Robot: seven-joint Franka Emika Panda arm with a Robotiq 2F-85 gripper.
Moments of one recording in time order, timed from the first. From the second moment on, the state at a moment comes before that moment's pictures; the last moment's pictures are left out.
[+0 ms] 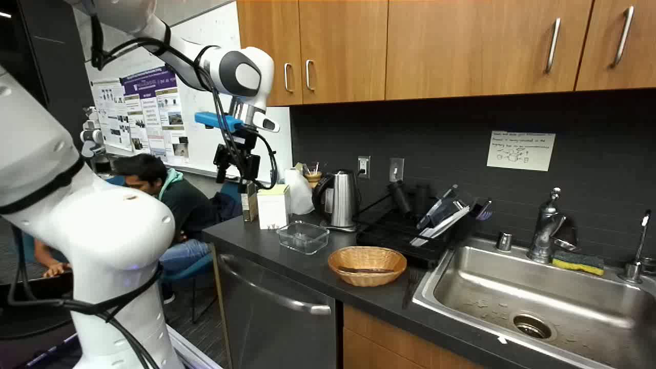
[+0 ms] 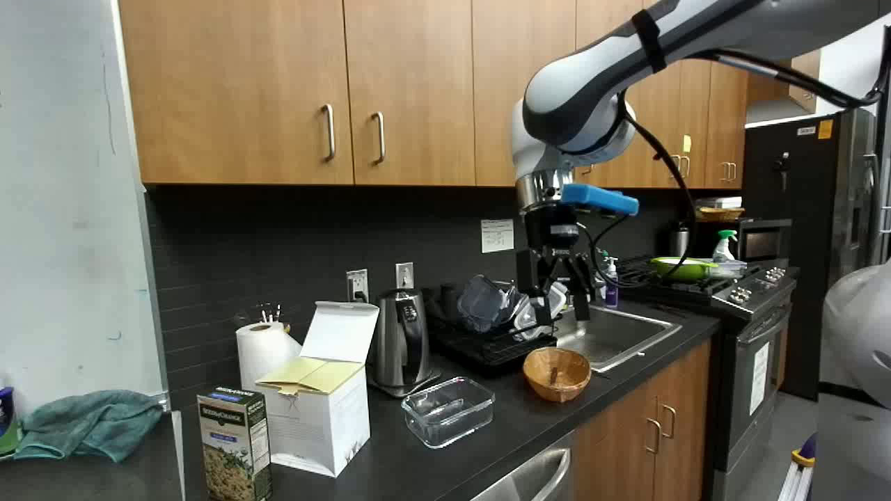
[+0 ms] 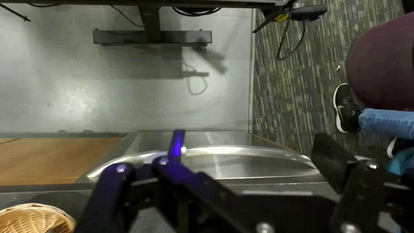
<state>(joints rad) 0.09 -0.52 0.04 -2.49 0.21 1.72 0.11</state>
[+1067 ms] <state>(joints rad) 0.08 -0.52 0.05 -2.50 0.18 1.74 0.11</state>
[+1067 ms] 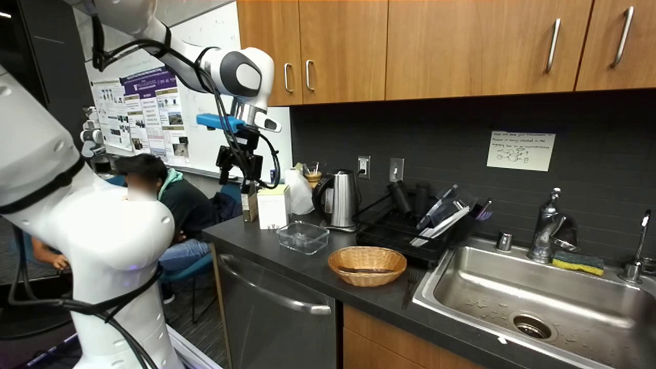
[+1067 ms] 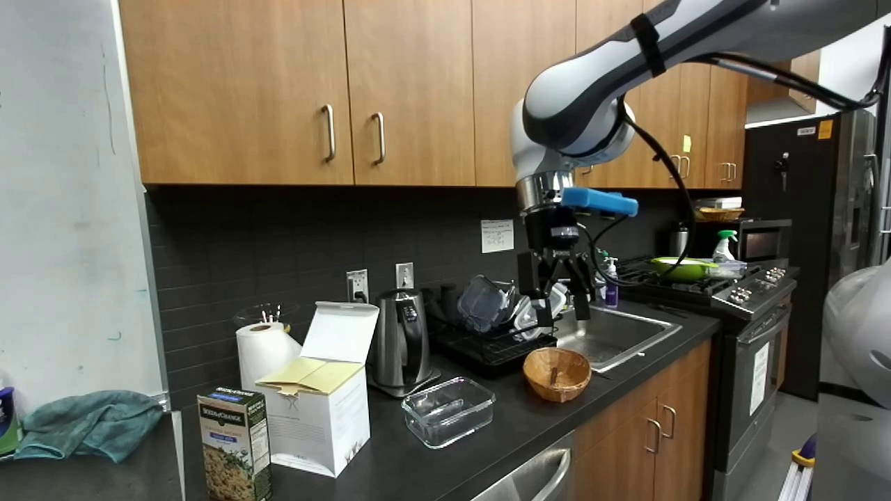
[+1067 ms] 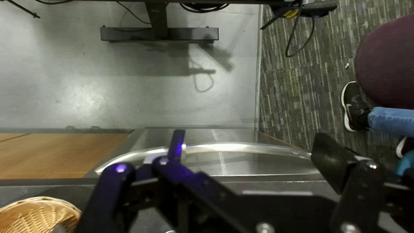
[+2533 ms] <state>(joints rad) 0.04 -0.37 0.06 -2.46 -0.06 2.17 0.09</state>
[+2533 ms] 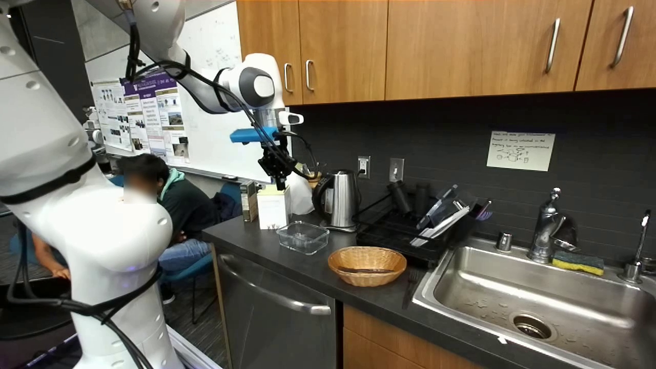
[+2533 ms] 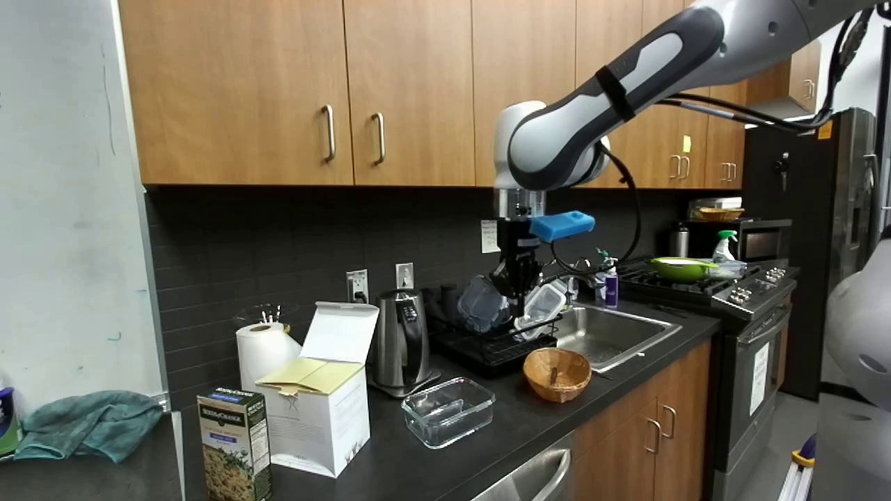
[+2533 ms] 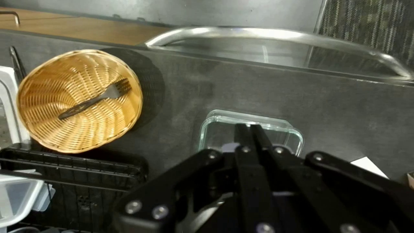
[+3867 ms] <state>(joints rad) 0.02 -0.10 0.11 -2.32 -0.25 2.49 0.21</state>
